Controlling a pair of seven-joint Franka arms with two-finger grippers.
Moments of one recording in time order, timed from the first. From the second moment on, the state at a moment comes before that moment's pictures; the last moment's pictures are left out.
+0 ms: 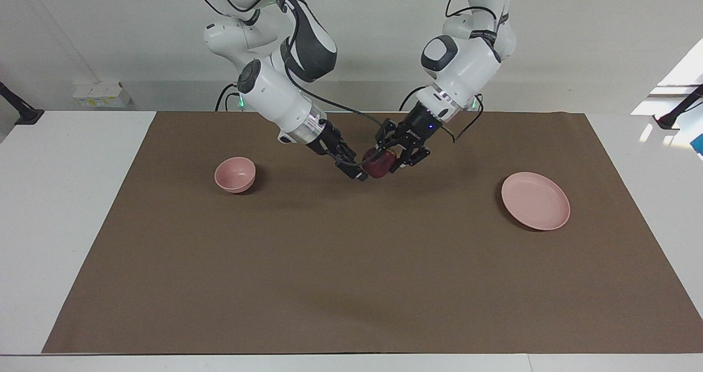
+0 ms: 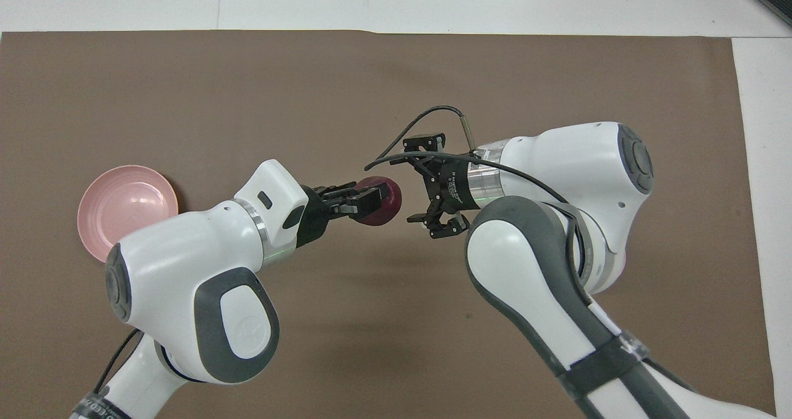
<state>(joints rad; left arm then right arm) -0.71 -0.04 0.08 -2.17 -0.98 2.74 0.24 0.42 0.17 0.01 -1.87 0.77 2.25 1.18</state>
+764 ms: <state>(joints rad) -0.73 -0.03 0.08 -2.14 -0.98 2.76 0.19 0.46 0.17 0.01 -1.86 0.77 2.25 1.18</state>
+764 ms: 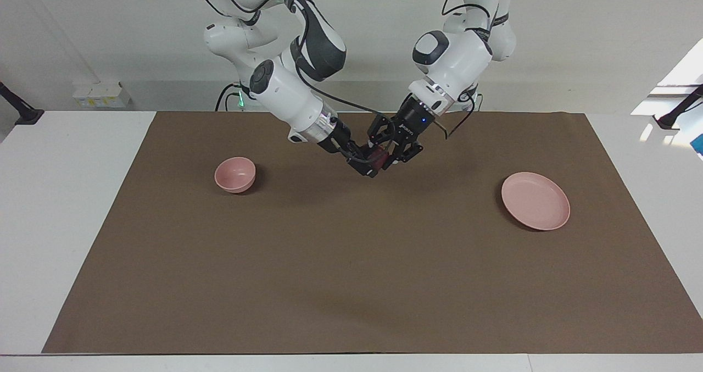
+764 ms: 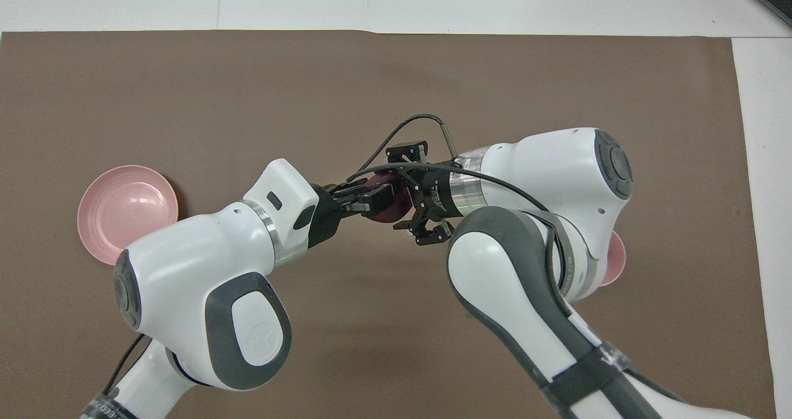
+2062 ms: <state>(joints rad) -0.64 -0.02 0.10 -2.09 -0.95 2.54 0.16 0.42 0.14 -0.01 -1.84 0.64 2.13 1.11</state>
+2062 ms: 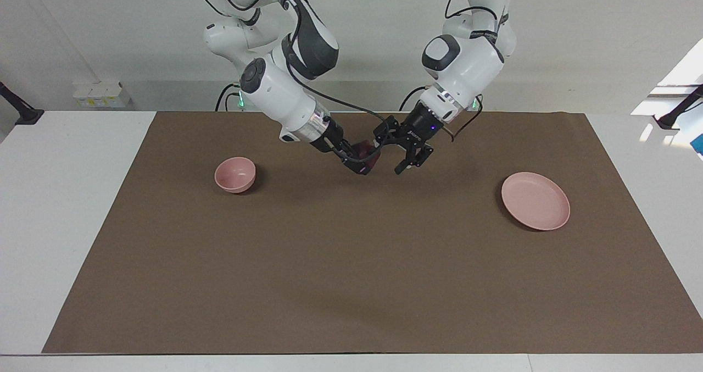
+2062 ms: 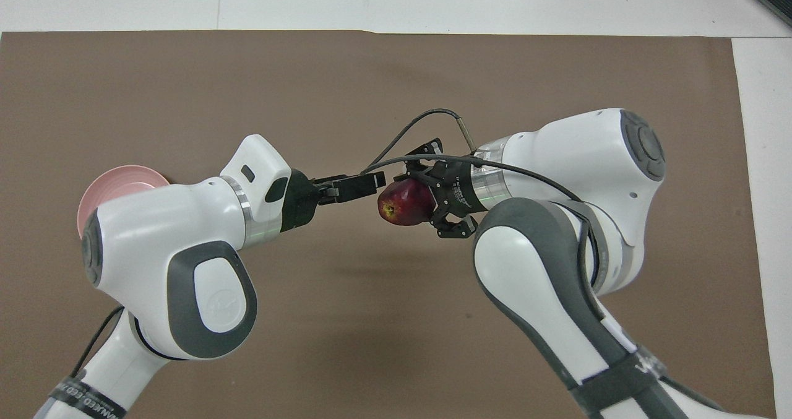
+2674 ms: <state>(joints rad) -0.36 -0.02 0.11 -1.83 -0.33 1.98 0.11 0.33 0.08 -0.01 -1.81 0.22 1.90 0.63</state>
